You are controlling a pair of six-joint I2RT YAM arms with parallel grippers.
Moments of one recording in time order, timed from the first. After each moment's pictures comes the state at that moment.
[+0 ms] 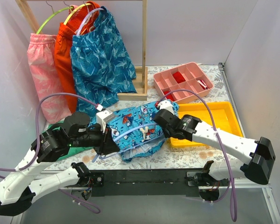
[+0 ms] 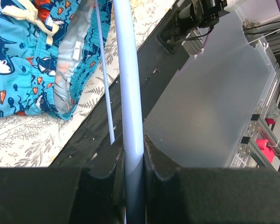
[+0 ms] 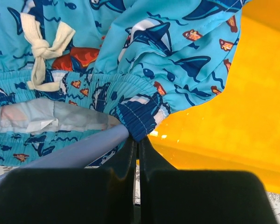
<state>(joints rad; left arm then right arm) -0.89 0.74 1.16 -1.02 0.34 -0.41 1.04 1.25 1.02 -0.84 0.47 0.47</state>
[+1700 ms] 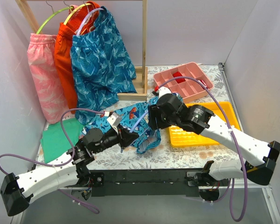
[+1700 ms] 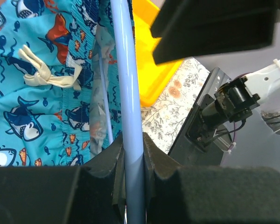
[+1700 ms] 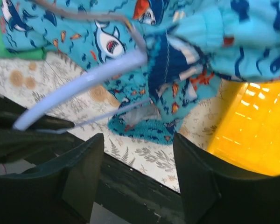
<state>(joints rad) -0.93 0.67 0.42 0.17 0.11 -0.46 1.03 1.27 1.37 -0.88 0.21 0.53</state>
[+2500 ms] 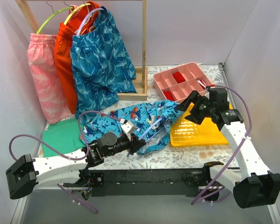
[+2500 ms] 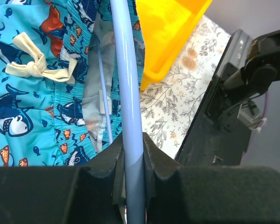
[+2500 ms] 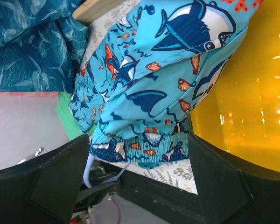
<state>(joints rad) -1.07 0.91 0.33 0.40 0.03 -0.37 0.21 1.01 0.96 -0.66 -0.39 0.79</state>
